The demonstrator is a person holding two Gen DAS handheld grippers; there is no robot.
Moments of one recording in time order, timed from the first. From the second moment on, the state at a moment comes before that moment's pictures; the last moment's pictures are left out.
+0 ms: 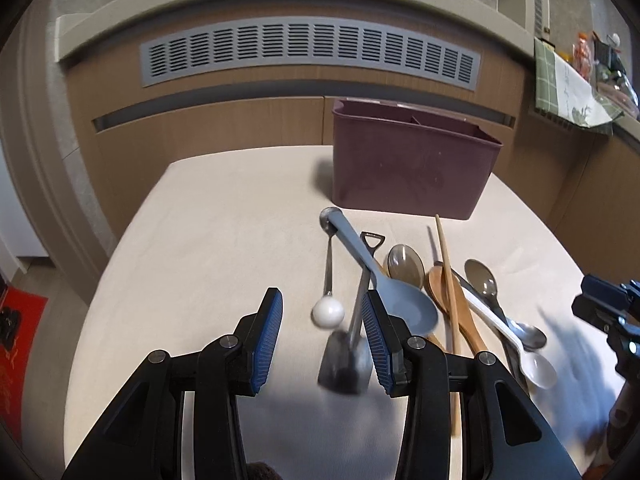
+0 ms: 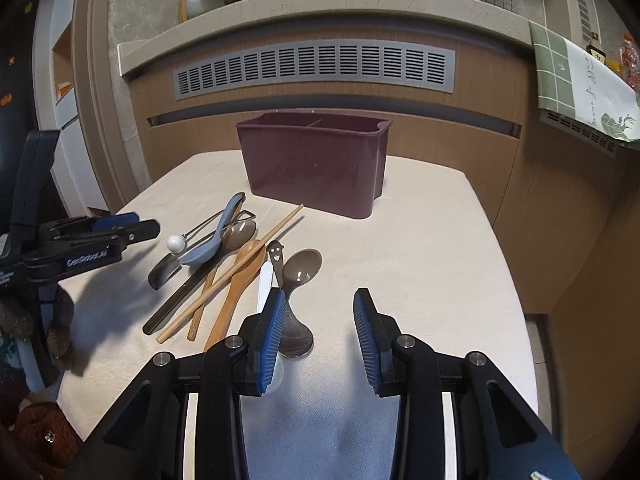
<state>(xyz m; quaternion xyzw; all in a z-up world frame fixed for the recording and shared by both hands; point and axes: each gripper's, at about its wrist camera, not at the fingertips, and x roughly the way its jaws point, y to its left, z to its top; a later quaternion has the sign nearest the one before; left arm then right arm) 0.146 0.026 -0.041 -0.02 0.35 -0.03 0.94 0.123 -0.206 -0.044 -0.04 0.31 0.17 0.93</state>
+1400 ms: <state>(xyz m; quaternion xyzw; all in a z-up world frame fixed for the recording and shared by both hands) 0.154 0.041 -0.058 -0.04 0.37 -0.03 0.93 0.239 -0.127 -0.049 -0.04 0.36 0.23 0.90</state>
